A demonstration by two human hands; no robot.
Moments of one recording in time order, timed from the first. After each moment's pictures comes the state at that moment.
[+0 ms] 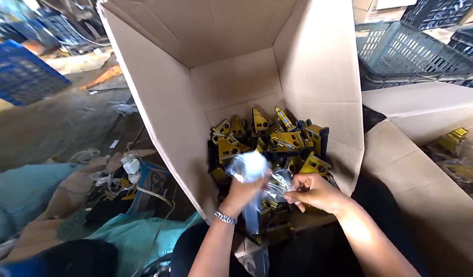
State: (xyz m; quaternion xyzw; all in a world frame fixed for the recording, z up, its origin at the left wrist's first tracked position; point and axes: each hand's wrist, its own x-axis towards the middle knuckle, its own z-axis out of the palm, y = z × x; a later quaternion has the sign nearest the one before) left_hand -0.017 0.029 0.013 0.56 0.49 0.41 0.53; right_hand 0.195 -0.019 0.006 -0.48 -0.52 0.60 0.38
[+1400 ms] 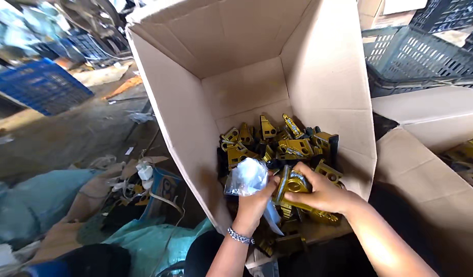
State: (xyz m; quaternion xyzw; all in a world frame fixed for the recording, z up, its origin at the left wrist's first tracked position) left_hand -0.005 0.017 0.019 0.49 0.46 0.54 0.51; right_hand 0.187 0.006 0.031 -0.47 -0.65 0.47 0.37
